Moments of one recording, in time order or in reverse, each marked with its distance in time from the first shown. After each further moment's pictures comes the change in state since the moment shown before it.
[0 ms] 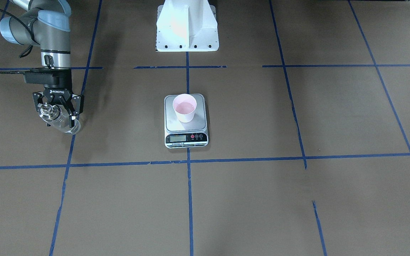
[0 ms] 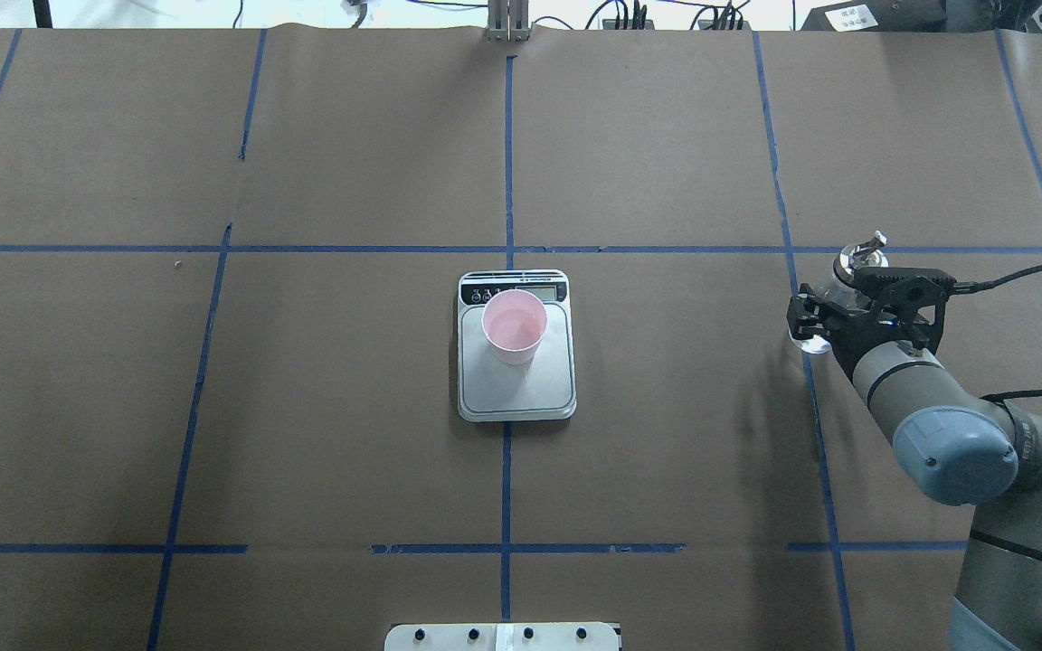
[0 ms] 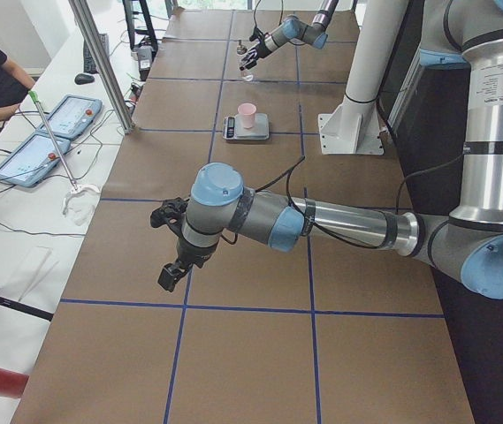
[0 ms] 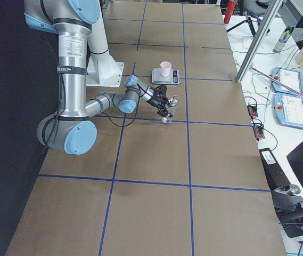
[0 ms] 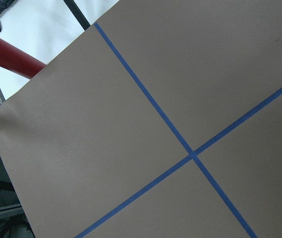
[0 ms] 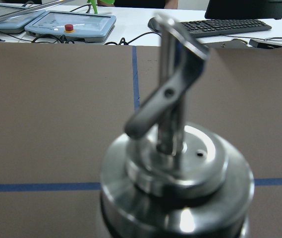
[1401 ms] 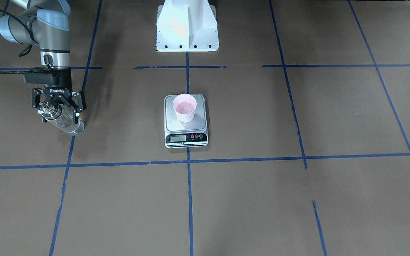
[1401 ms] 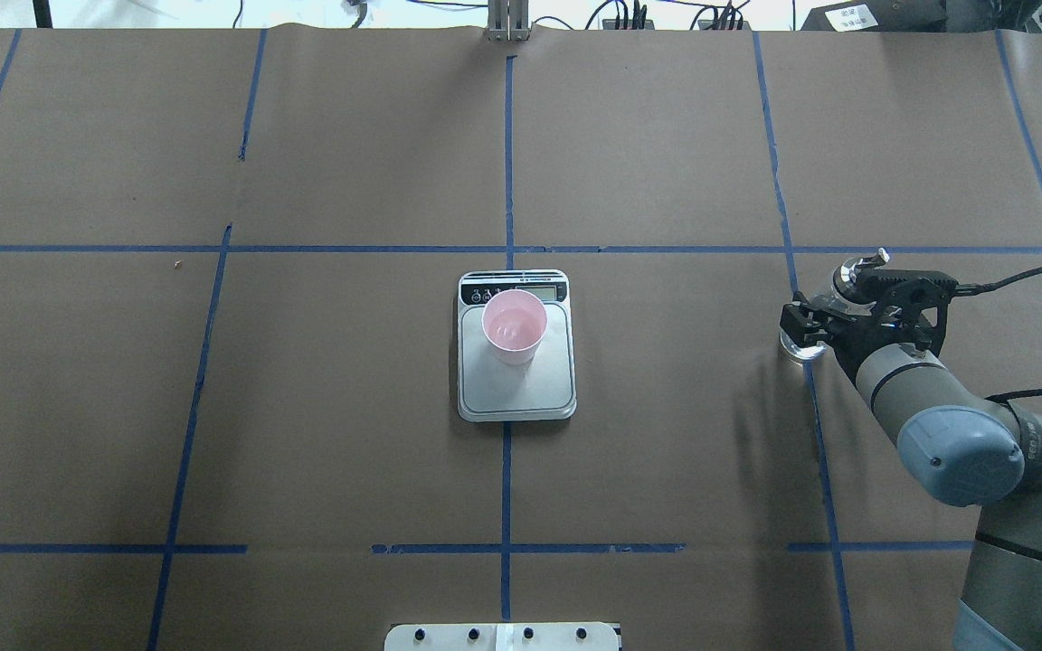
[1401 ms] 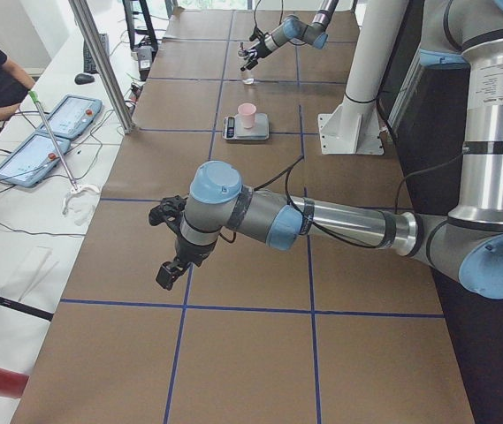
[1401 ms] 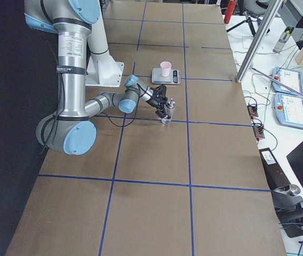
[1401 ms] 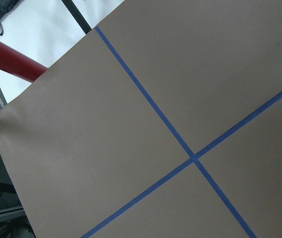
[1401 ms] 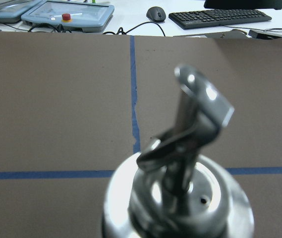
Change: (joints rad) left arm 0.000 -0.007 0.000 0.000 0.002 0.000; right arm -0.001 -0.016 0.029 -0.042 0.041 0.006
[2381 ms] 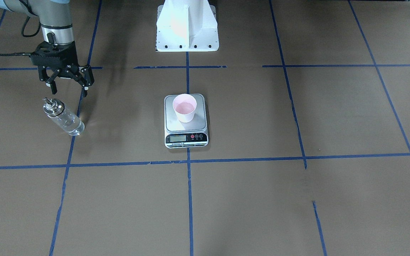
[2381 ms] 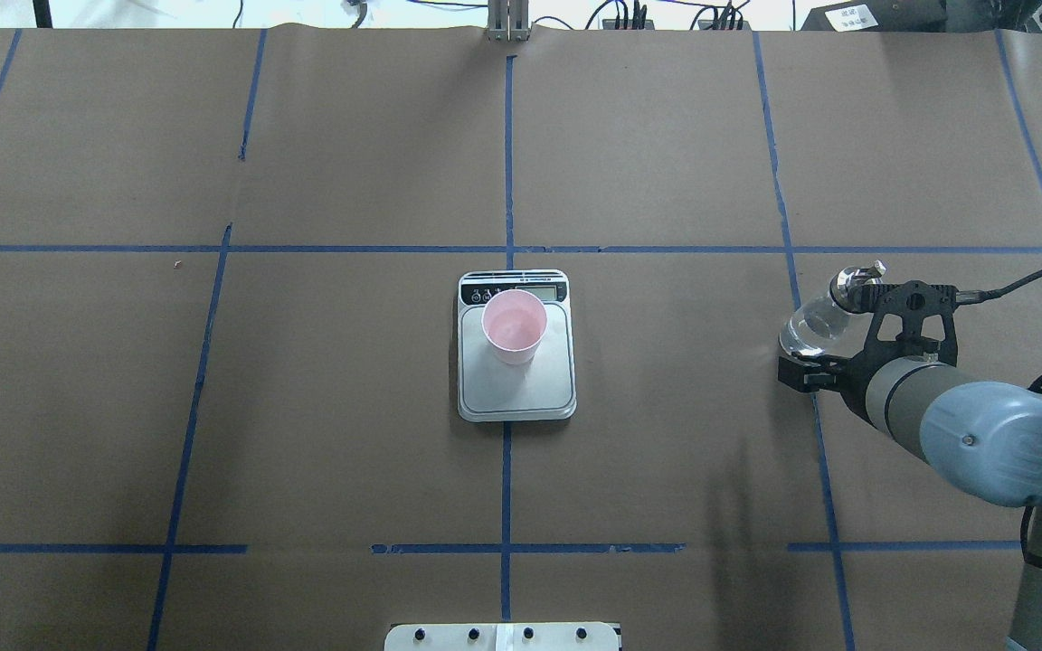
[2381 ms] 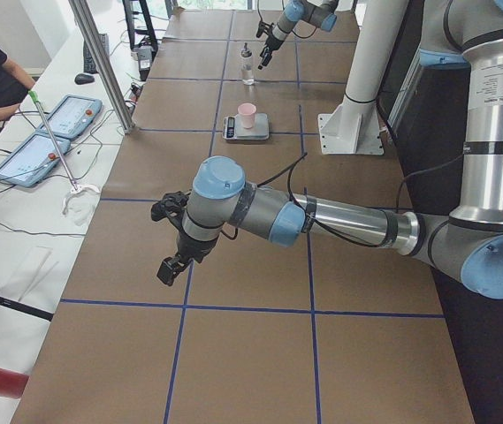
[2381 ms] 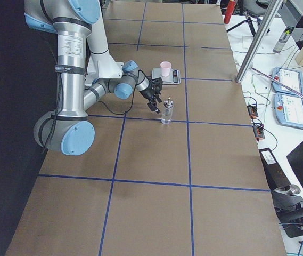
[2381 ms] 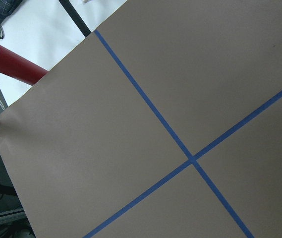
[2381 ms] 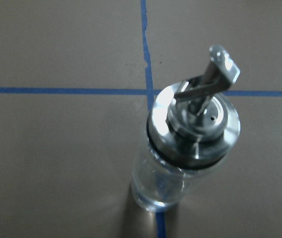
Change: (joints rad) left arm 0.000 0.008 -0.027 0.003 0.000 -0.001; right arm 0.000 -0.003 0.315 -0.434 0.350 0.013
